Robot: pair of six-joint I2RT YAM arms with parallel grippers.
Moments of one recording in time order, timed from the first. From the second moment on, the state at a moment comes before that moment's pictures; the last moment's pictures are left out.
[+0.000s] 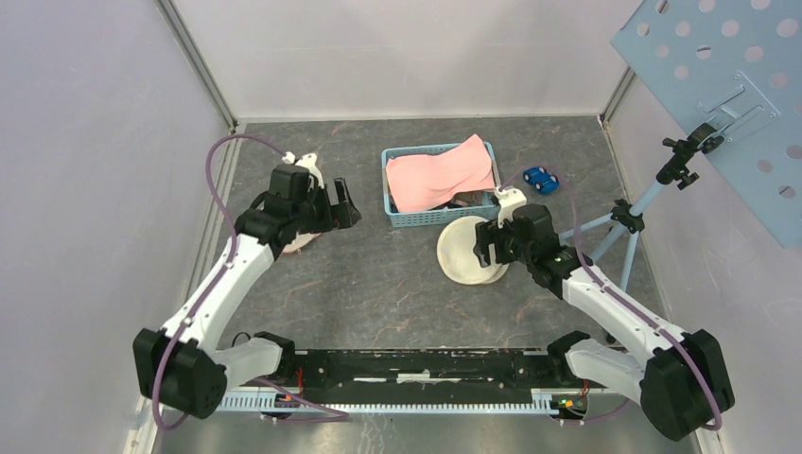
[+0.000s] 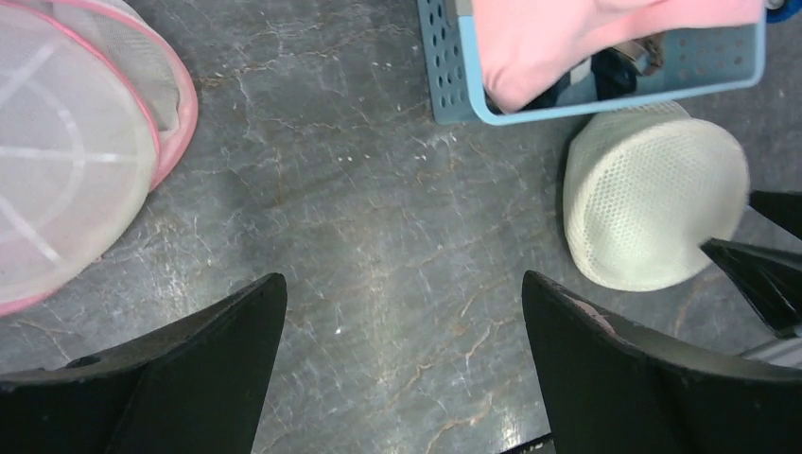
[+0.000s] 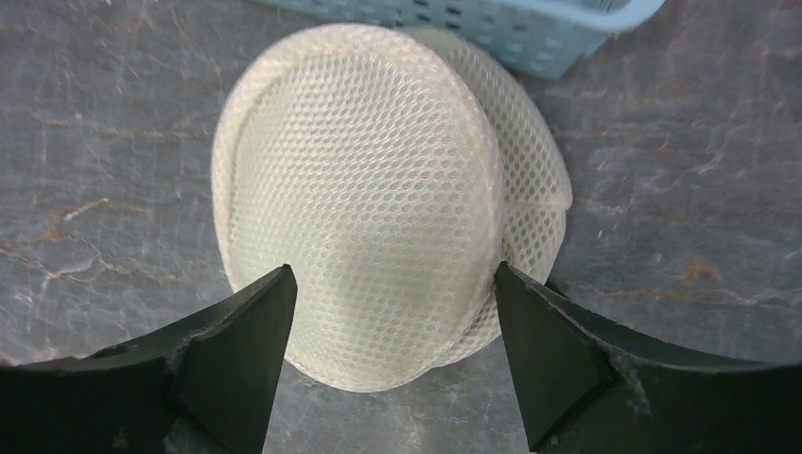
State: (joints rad) left arm -0.30 1.17 1.00 -0.56 0.12 -0.42; right arm 0.46 1.04 0.62 -0.23 0.01 0.11
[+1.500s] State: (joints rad) left arm -0.54 1.05 0.69 -0.34 0.25 -0.58; right arm 0.90 1.18 0.61 -0.07 -0.05 0.19
